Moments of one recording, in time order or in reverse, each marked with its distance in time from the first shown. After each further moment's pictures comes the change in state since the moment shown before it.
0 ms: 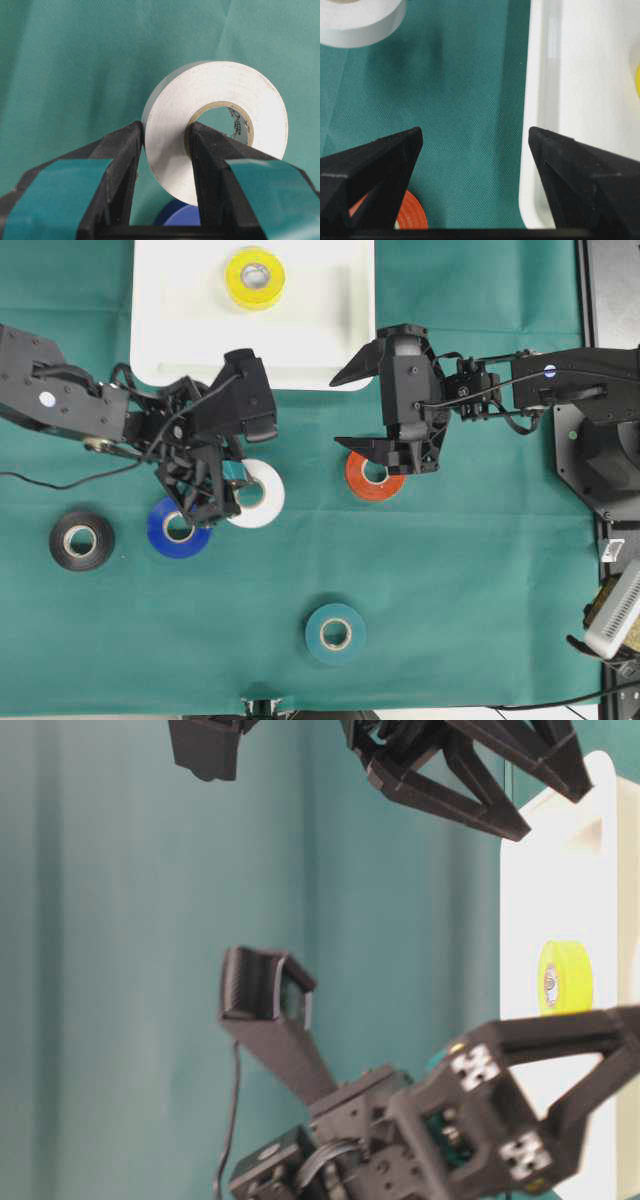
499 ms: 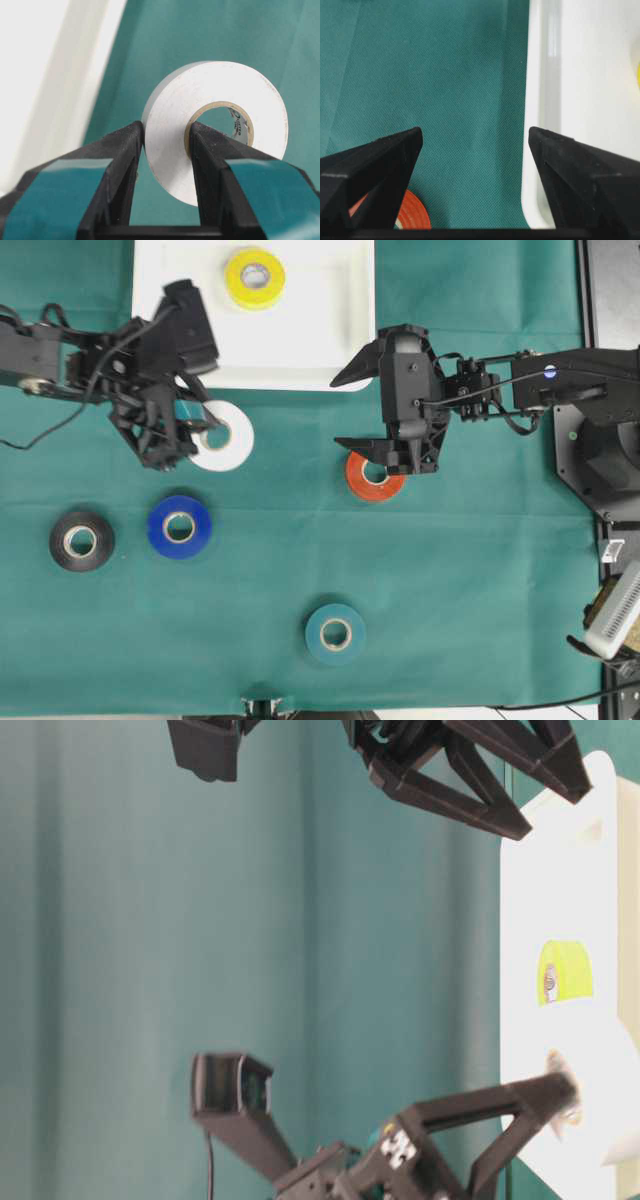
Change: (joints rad) left arm 0.138 -0.181 0.184 0.002 -0.080 0.097; right arm -0.002 0.000 0.000 0.000 0.000 0.020
